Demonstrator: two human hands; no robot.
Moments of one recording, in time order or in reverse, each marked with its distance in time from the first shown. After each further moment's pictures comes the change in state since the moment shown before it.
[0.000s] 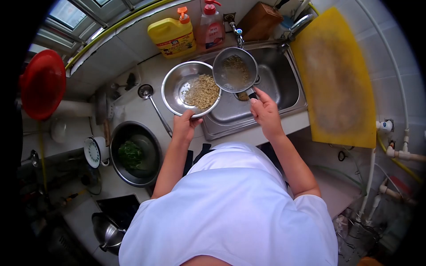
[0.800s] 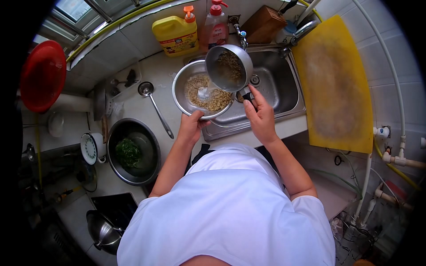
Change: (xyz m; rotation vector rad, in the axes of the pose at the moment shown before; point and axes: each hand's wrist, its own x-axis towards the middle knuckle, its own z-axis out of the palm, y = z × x) left_hand -0.003 -0.011 0.011 0.019 -0.120 0.002; right_hand 0.001 0.003 0.020 -0.379 0.007 -0.348
